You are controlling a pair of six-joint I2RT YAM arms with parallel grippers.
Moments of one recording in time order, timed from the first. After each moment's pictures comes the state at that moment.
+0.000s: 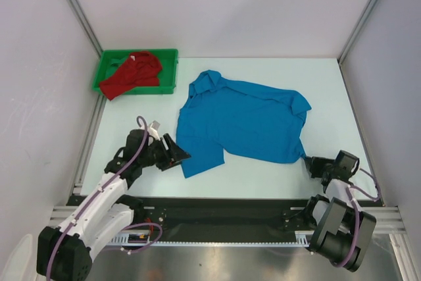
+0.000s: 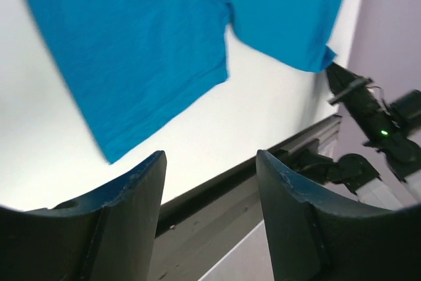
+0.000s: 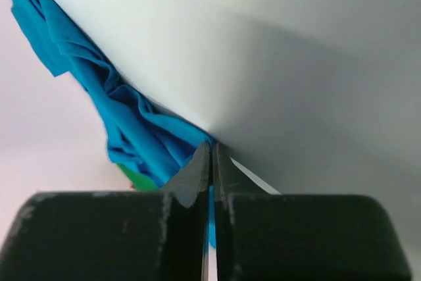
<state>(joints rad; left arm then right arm) -0.31 0.79 0.44 -0.33 0.47 -0.84 -0.51 0.97 0.10 0.05 -0.36 1.36</state>
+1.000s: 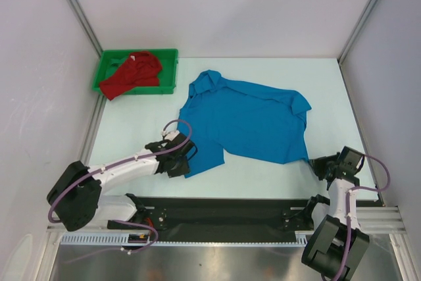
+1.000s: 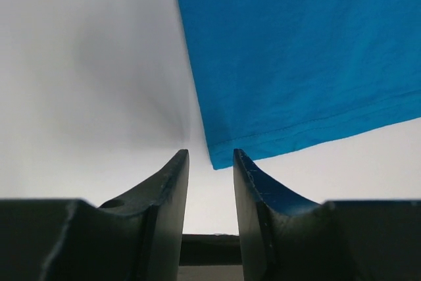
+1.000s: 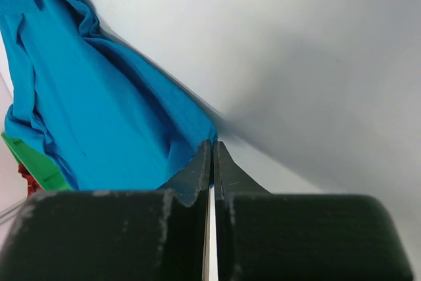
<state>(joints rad) -0.76 1.27 0.64 -0.61 -0.21 -0.95 -0.52 0.80 0.25 -0.32 -0.29 0.91</state>
